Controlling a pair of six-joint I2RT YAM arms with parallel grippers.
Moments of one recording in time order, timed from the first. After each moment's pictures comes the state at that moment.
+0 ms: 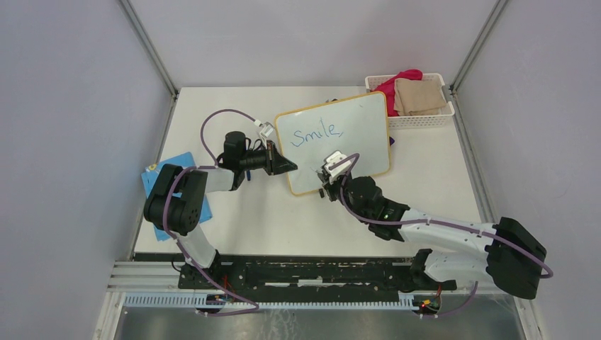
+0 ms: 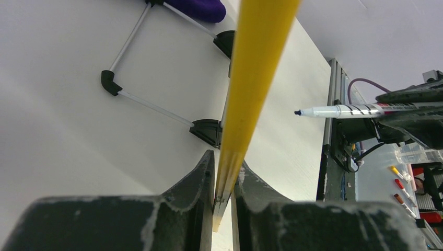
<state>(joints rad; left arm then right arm) -0.25 1.72 0.72 0.64 0.97 -0.37 1.00 1.15 0.57 0.39 0.39 -0.05</state>
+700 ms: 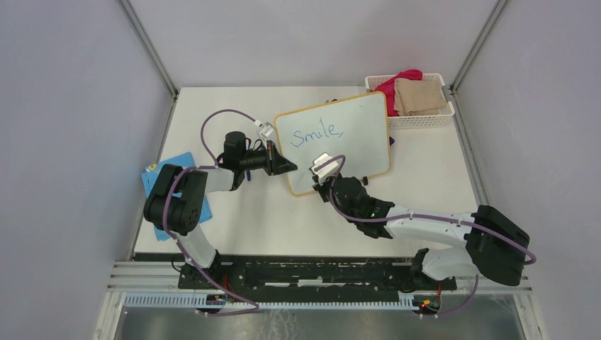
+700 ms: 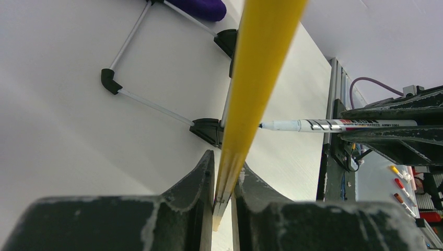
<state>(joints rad) -0.25 1.72 0.72 0.63 0.97 -0.36 1.05 1.30 0.63 0.42 0.46 -0.07</state>
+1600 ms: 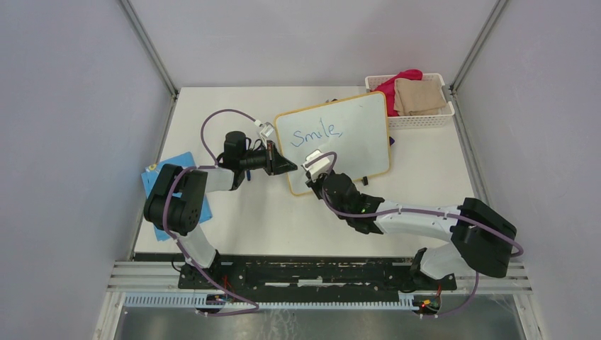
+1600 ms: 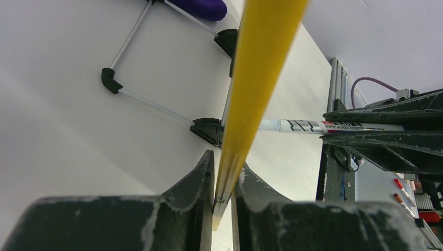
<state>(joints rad) -0.25 1.72 0.72 0.62 0.97 -0.36 1.05 1.40 0.70 0.40 0.52 -0.07</state>
